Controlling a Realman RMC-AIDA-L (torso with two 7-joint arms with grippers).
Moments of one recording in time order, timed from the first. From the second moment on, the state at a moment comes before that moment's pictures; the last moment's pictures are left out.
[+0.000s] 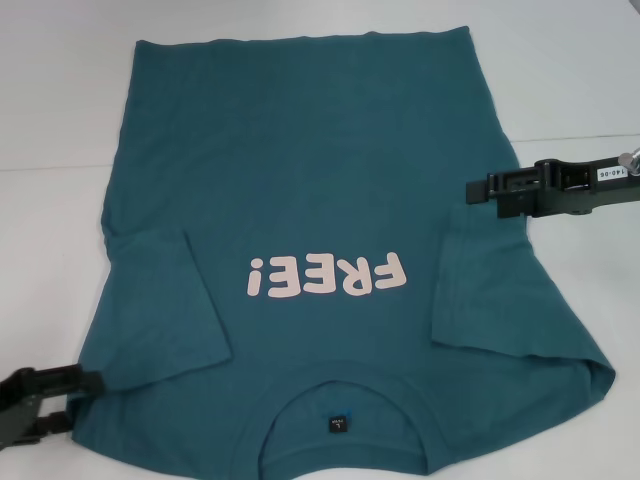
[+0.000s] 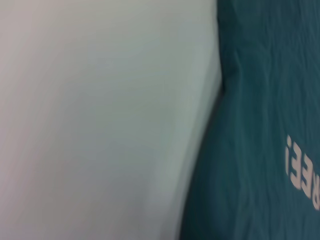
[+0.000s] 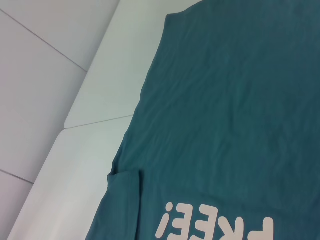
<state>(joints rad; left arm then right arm) -0.46 -2.05 0.43 0.76 2.45 1.48 -2.56 0.71 1.88 -0.70 -0.70 -2.18 -1.46 2.44</state>
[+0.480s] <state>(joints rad) -0.51 -2.05 0.47 0.73 2.45 1.50 -2.56 0.71 1.88 -0.69 -0.70 -2.18 -1.46 2.44</state>
